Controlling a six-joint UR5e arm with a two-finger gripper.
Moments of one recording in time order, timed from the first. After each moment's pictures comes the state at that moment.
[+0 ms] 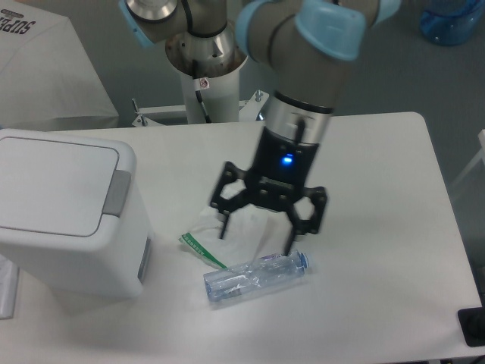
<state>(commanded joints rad) 2.44 -1.75 -1.51 -1.00 1.02 0.49</state>
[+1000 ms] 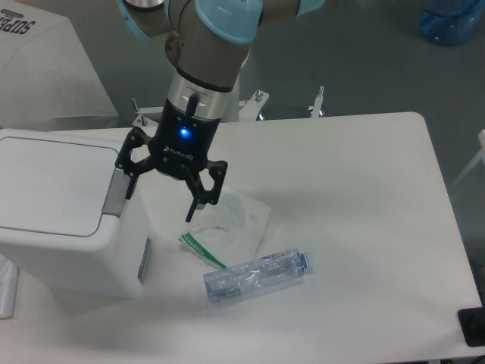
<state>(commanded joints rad) 2.35 -1.70 -1.62 -0.99 1.03 0.46</state>
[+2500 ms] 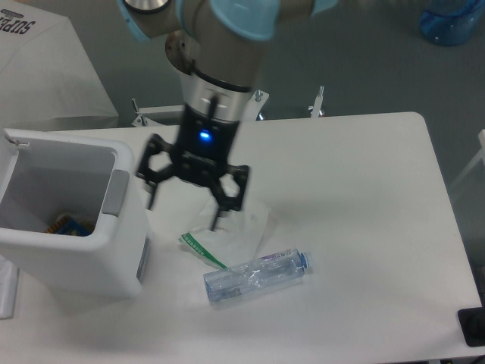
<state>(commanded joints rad) 2.51 -1.84 -1.47 -0.97 1.12 0.64</state>
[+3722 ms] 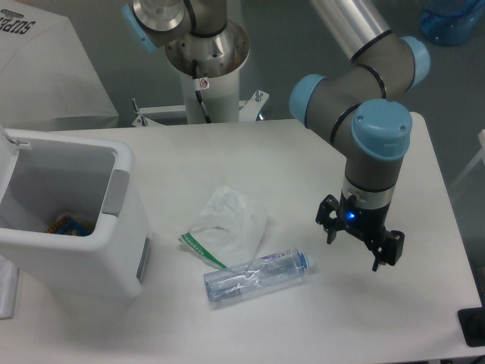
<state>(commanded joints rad) 2.62 -2.05 -1.43 -0.99 1.47 1.34</state>
